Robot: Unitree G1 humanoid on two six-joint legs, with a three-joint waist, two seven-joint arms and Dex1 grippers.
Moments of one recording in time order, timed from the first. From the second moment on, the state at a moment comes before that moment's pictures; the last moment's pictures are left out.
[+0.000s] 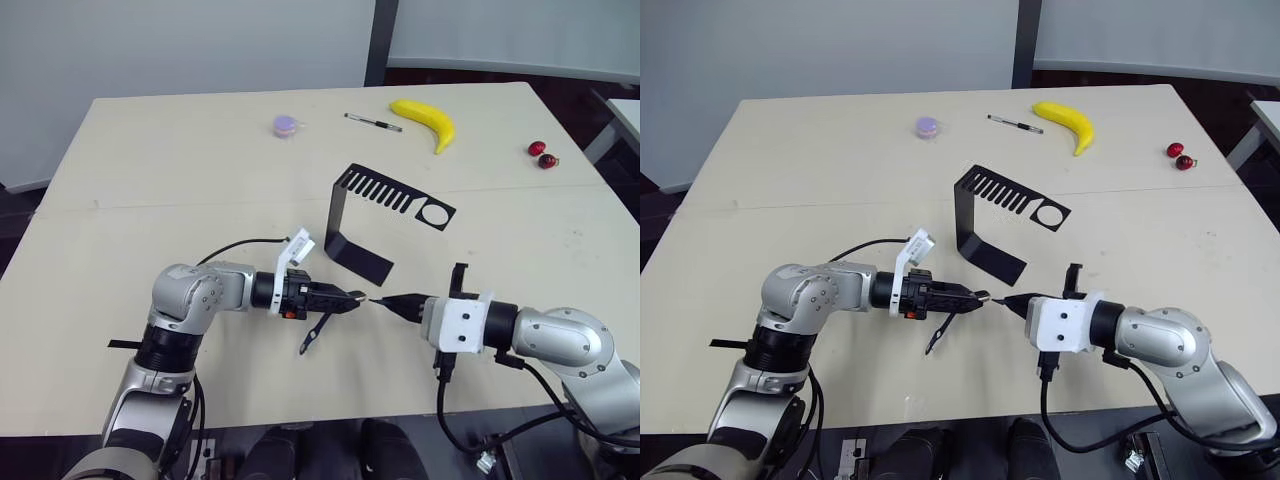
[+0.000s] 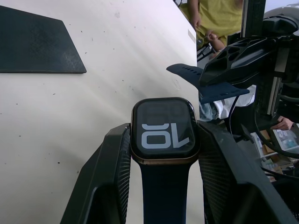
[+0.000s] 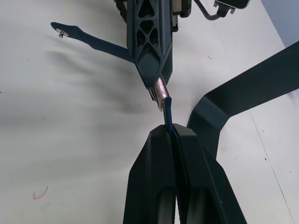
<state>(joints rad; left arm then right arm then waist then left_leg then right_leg) -0.64 0.37 -0.10 -0.07 -0.64 1.26 -0.84 -0.10 -0.88 0.08 -0.64 0.06 0.17 0.84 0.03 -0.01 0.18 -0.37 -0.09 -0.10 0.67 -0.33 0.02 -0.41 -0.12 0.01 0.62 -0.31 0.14</state>
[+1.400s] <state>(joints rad) -0.64 0.36 -0.09 -0.07 -0.68 1.26 -0.80 -0.11 -0.86 0.07 -0.62 0.05 0.18 0.84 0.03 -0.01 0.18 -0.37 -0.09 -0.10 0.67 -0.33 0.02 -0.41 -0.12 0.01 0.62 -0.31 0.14</state>
